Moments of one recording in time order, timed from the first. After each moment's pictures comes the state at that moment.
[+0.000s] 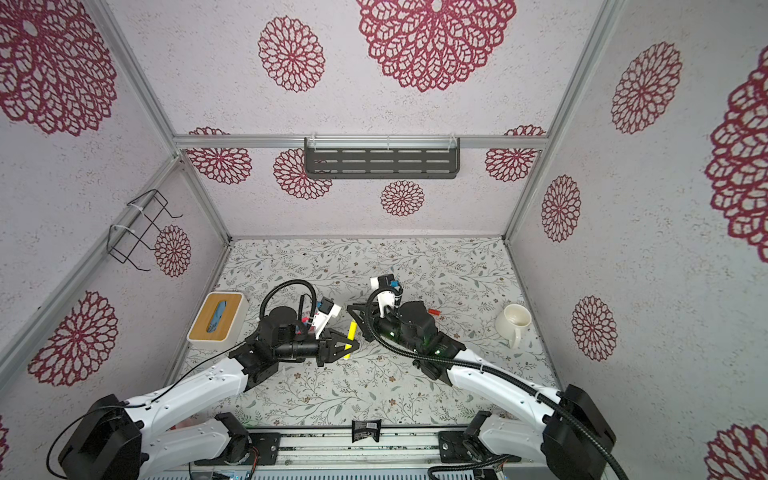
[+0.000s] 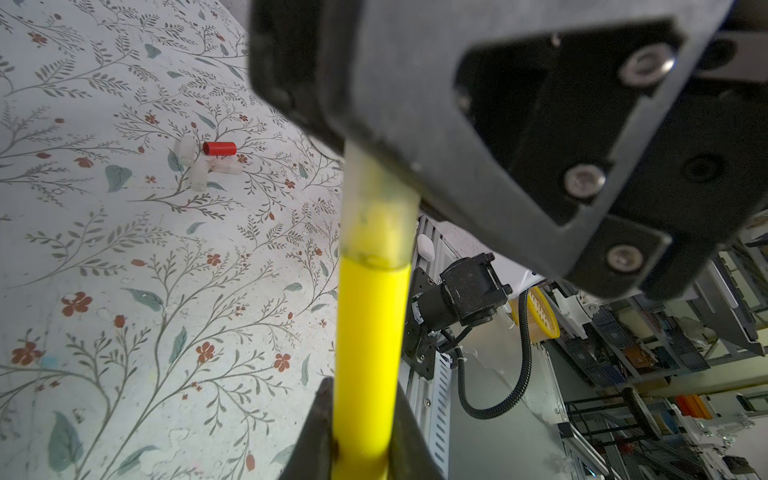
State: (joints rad) left arm -0.65 1.15 0.57 0.25 0.68 -0.49; right arm 0.88 1.15 0.72 0.27 -0.15 0.56
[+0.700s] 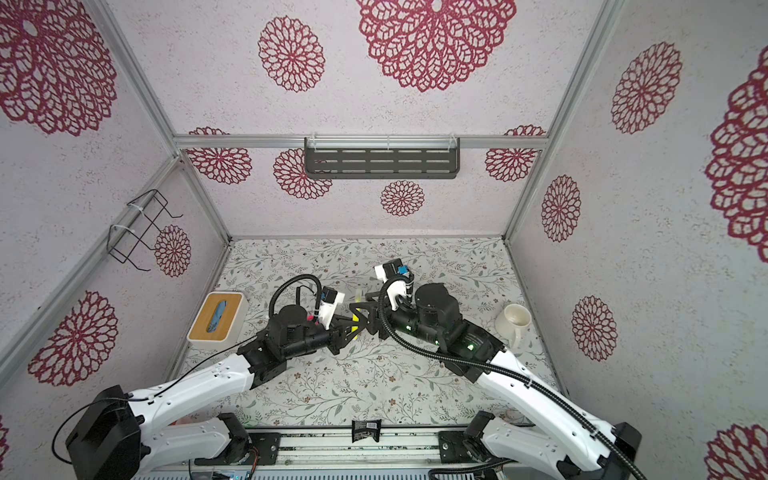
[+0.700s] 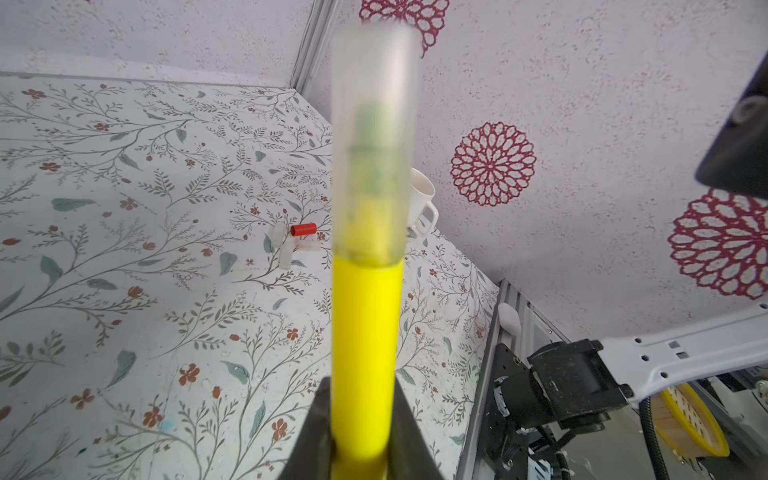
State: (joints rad) left arm -0.78 1.20 0.64 0.27 0.26 -0.43; right arm 0.84 1.02 1.03 -0.25 -0.22 0.40
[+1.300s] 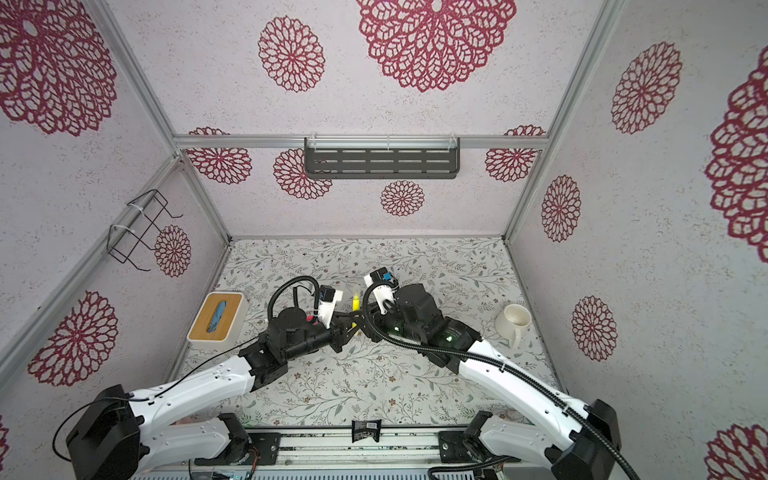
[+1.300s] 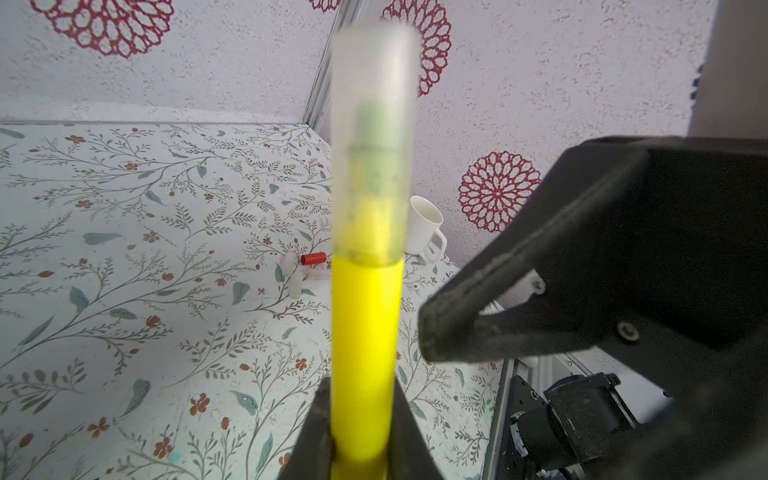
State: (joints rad) left arm -0.81 1.20 0.64 0.34 0.19 -0.43; right arm 0.84 1.11 1.00 -0.27 -0.21 0.40
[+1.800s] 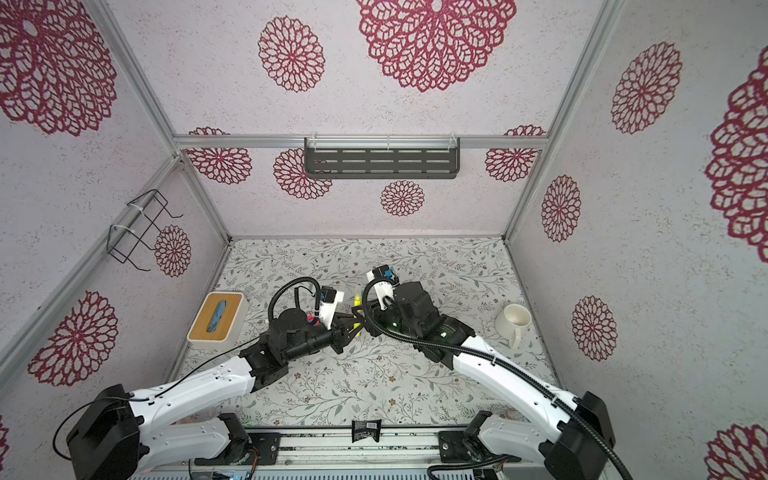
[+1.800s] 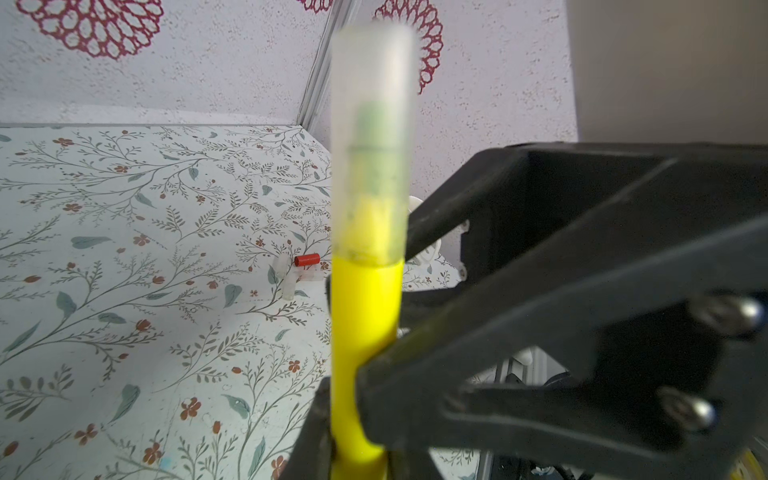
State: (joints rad) left arm -0.83 1.20 0.64 0.35 0.19 -0.43; right arm 0.82 1.17 0.97 -0.21 -0.19 0.44
